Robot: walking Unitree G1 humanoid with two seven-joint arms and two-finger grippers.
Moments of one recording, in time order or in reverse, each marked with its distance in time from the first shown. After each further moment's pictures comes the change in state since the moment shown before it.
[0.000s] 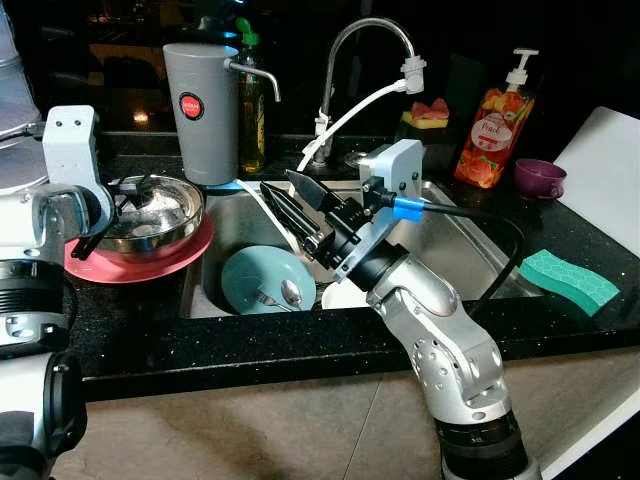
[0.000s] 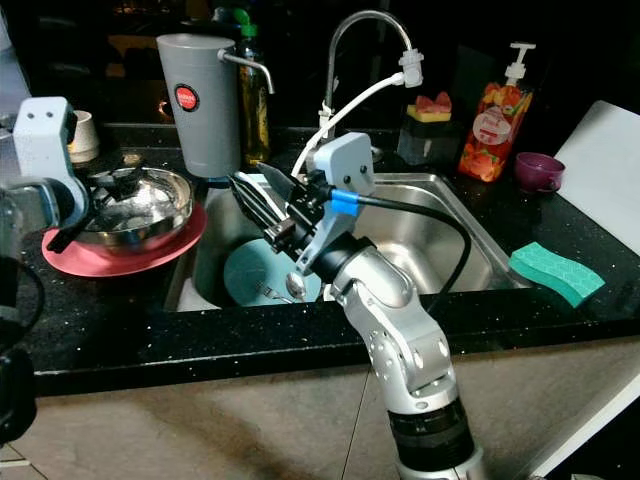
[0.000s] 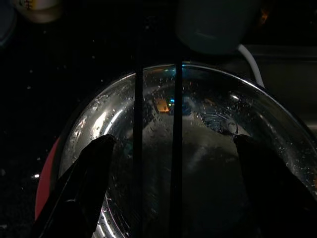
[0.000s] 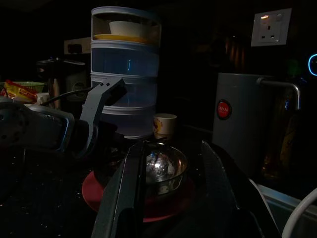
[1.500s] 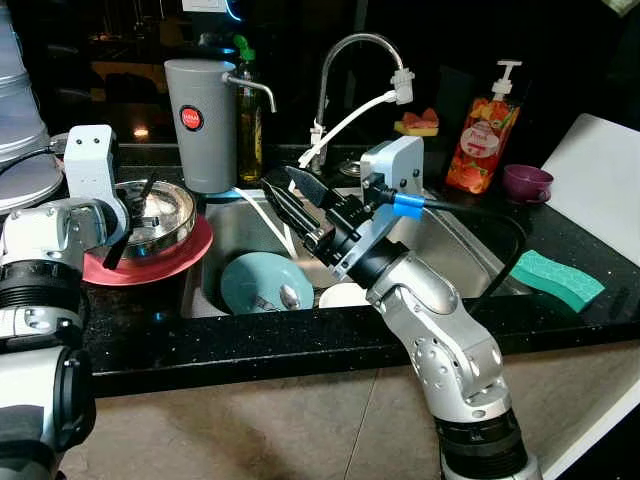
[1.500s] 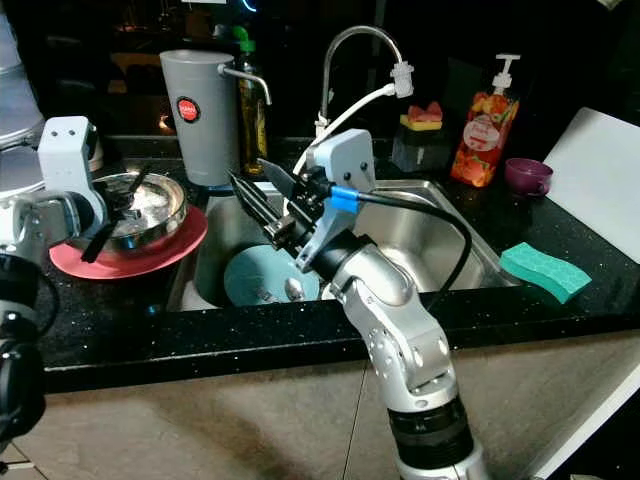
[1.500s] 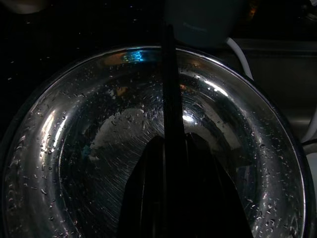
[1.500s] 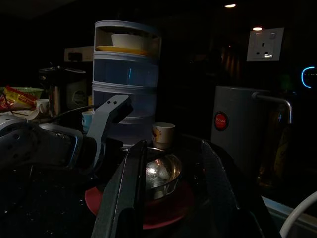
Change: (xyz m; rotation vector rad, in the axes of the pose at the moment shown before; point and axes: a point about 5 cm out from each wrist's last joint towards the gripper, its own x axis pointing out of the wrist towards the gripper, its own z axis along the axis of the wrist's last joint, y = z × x) left arm 0.018 -0.006 -0.019 -0.026 0.041 -0.016; right arm 0.001 0.000 0.002 -0.004 -0.006 -0.008
